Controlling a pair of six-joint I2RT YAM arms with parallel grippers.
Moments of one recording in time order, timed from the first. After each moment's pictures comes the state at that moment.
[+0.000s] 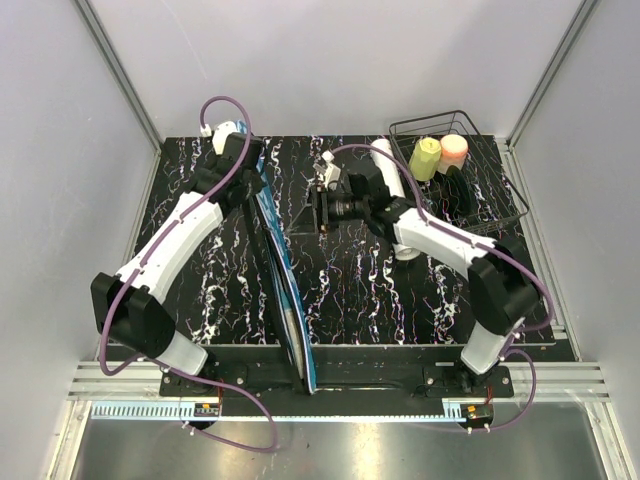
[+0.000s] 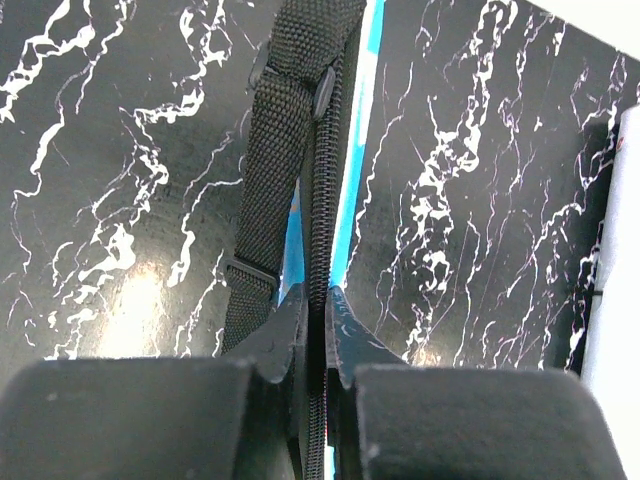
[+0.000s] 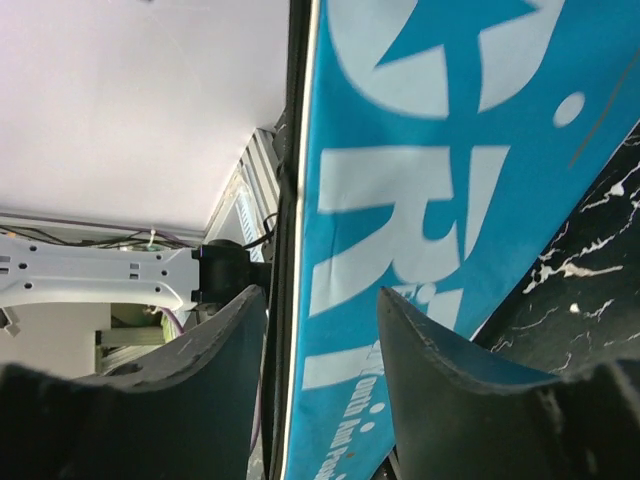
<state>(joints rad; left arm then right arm) -0.40 1.51 1.47 -0.68 -0.46 -0.66 0.68 1.70 1.26 0.06 -0.72 0.70</state>
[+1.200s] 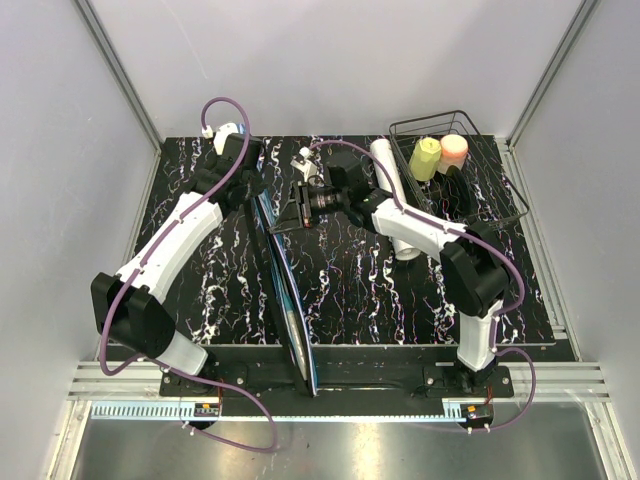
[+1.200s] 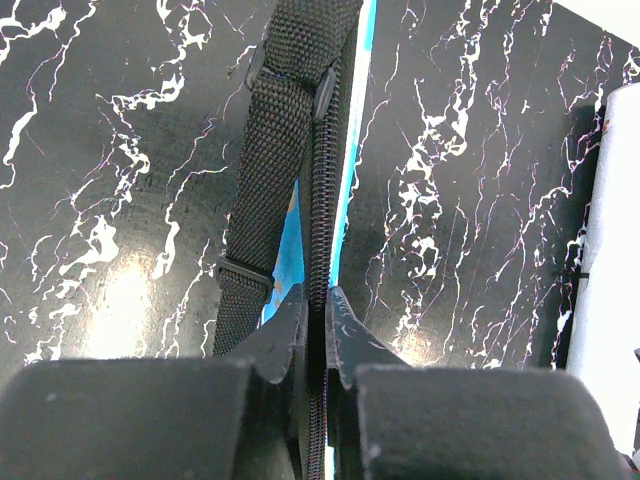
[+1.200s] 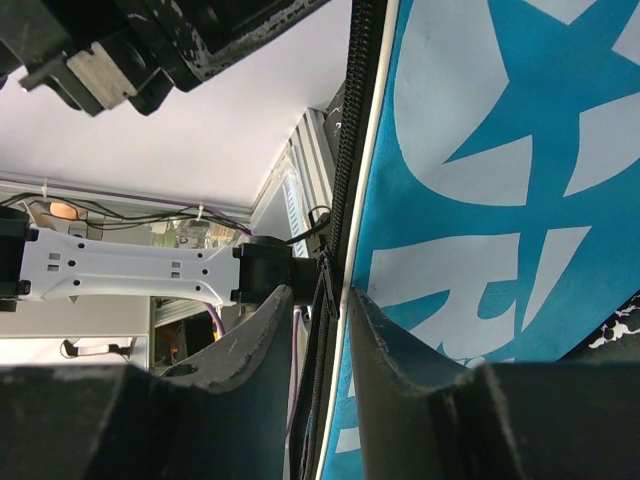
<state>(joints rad) -0.40 1.51 1.46 -0.68 -0.40 -0.67 0.70 1.92 1.48 0.09 -0.88 0.78</state>
